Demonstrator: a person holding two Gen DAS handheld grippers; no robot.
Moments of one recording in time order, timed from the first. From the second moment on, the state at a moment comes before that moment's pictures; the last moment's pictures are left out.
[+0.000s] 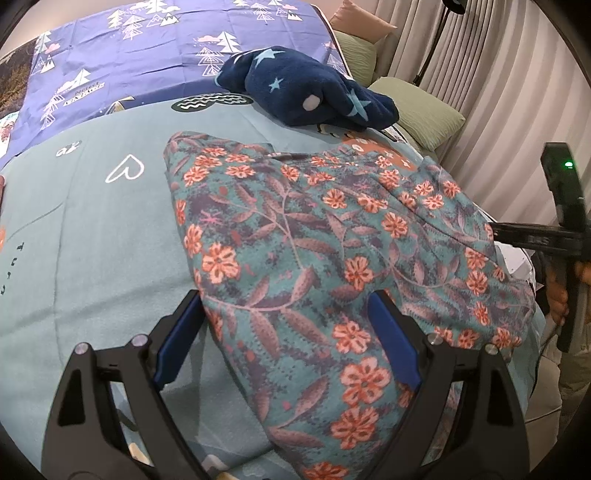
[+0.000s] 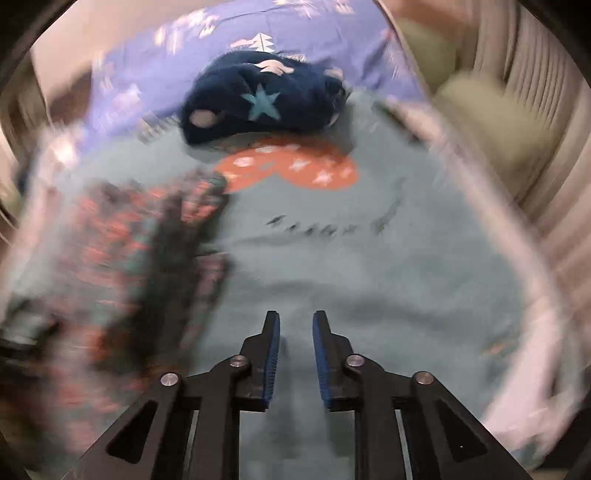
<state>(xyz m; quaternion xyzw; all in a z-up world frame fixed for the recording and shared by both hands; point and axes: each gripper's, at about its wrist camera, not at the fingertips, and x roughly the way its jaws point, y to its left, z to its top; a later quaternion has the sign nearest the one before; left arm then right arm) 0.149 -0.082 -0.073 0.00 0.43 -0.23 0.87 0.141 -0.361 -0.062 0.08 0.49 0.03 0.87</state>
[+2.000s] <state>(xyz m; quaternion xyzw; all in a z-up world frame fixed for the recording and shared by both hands) 0.117 -0.080 -0.073 0.01 0.45 -0.22 0.87 0.079 -0.346 -0.086 0.17 0.52 0.12 0.83</state>
